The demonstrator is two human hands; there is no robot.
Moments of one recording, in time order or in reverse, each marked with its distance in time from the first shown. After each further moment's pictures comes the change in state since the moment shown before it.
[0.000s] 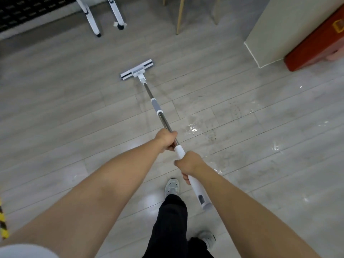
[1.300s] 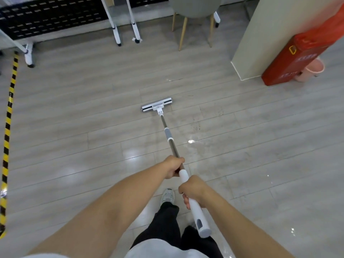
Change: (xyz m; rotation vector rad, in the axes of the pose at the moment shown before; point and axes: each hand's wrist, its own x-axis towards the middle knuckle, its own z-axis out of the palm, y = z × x) left_hand -0.309 -0.244 0.202 -0.207 -0.141 -0.107; right_hand -0.255 0.345 0.038 0.066 -0.082 0.047
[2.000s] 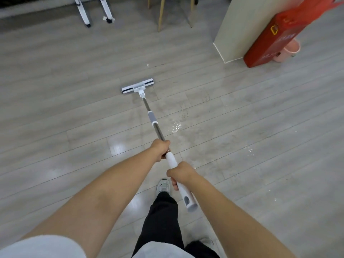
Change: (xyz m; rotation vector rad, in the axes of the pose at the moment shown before) left_hand 0.040 0.033 -0.057 0.019 0.087 0.051; right_hand 0.023 -0.052 0.042 0.063 0.075 -0.002
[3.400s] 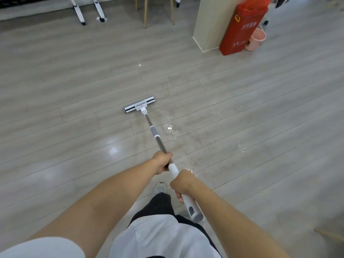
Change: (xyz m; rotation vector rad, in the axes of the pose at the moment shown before) left_hand -0.235 -0.339 0.183 0.000 -0.115 -0.021; right_hand -0.185 0.400 0.005 -0.215 0.062 0.083
